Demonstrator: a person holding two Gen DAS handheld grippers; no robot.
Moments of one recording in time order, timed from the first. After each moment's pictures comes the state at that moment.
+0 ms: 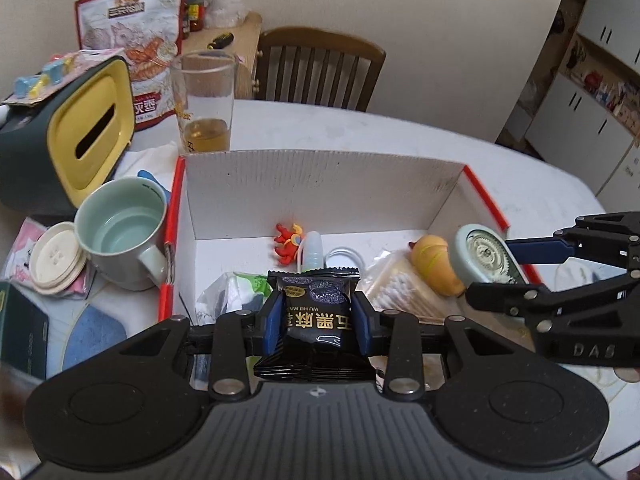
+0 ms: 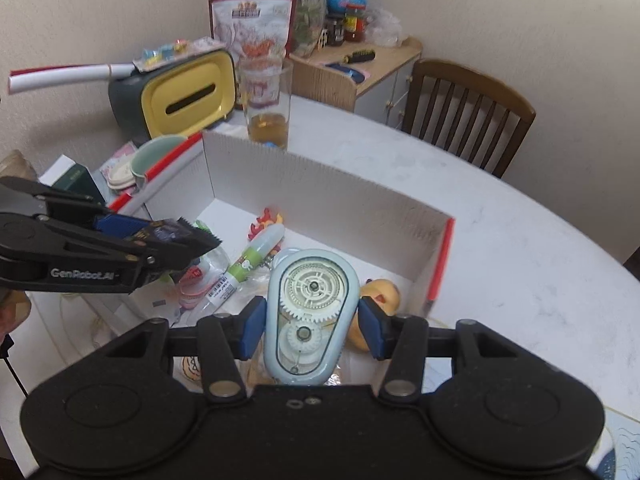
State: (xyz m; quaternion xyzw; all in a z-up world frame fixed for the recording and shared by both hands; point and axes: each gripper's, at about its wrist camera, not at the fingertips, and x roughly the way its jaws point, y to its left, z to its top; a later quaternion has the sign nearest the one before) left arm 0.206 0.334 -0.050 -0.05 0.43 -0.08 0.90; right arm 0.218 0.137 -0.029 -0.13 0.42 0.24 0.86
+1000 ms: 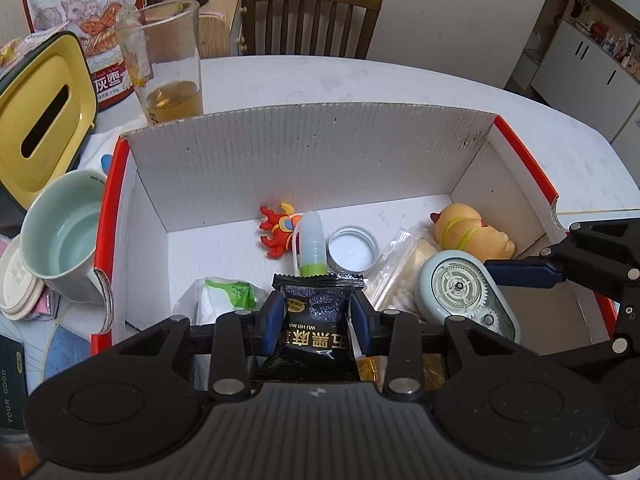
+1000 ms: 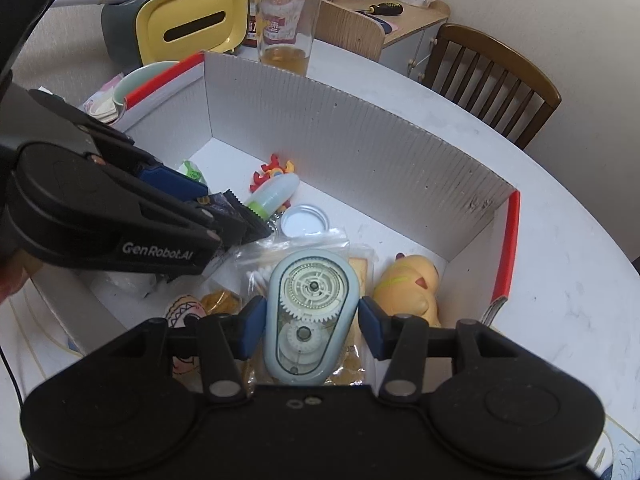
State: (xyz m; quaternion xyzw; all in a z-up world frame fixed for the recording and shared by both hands) left arm 0.255 0.314 -0.086 -0.01 0.49 -0.09 0.87; right arm 0.235 0.171 -0.080 -0.19 0.46 0.24 0.83
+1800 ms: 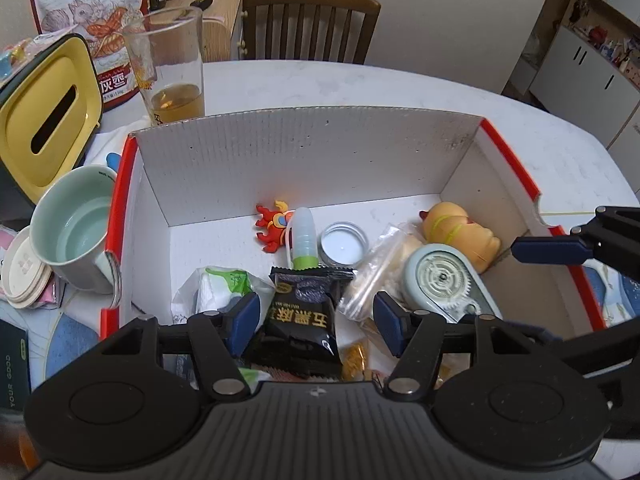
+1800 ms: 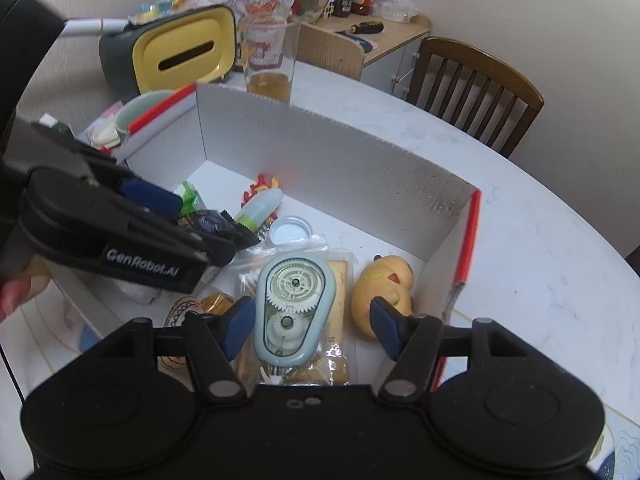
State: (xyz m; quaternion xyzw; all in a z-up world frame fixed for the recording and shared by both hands) left arm 0.237 0.313 -0.074 -0.01 0.48 -0.09 0.87; right arm 0.221 0.146 -0.057 -0.16 0.44 0.23 0.85
